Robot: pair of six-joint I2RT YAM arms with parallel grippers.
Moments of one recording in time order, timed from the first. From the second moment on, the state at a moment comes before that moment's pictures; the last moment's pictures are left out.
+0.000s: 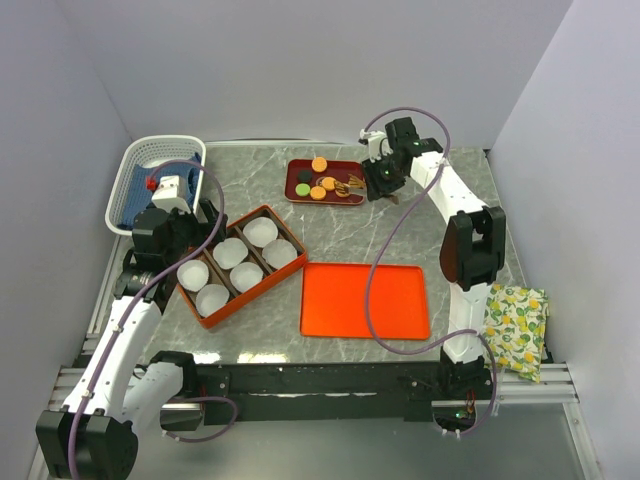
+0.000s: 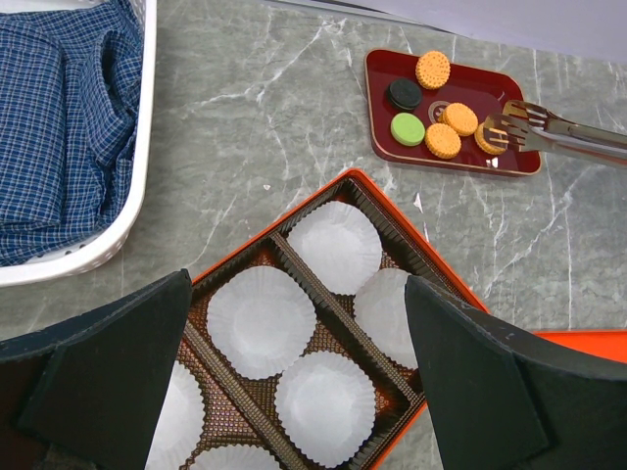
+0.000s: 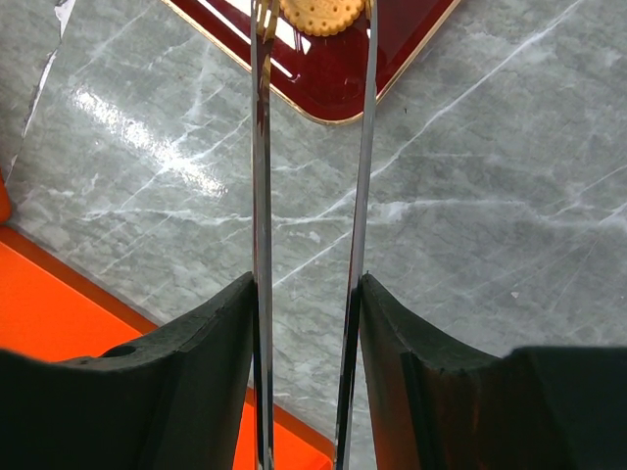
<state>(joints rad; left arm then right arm) -0.10 0.86 0.72 -0.14 0.07 -0.25 0.24 2.06 1.89 -0.86 -0.25 -0.28</state>
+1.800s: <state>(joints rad) -0.10 0.85 0.72 -0.14 0.08 -0.25 0.27 2.08 1.87 -0.88 -0.20 -0.28</state>
